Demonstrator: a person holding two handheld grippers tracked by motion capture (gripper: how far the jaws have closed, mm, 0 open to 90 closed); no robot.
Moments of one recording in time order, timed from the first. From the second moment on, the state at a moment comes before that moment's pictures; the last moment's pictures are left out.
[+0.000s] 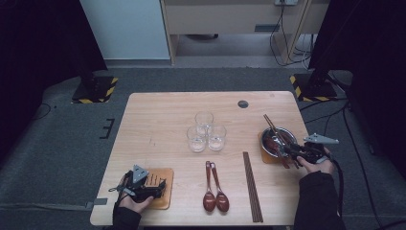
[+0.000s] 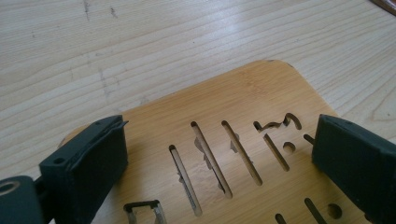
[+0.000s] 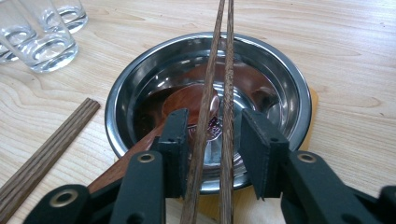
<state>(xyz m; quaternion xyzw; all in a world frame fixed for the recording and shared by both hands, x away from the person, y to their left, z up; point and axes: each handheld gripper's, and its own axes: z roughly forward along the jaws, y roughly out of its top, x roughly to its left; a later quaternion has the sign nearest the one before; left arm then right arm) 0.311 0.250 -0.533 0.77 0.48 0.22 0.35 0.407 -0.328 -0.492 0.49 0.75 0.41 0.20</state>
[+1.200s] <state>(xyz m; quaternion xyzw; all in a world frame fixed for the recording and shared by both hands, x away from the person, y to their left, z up) 0.311 0.250 -0.533 0.77 0.48 0.22 0.35 0.400 -0.331 -0.486 0.47 0.75 0.42 0.19</state>
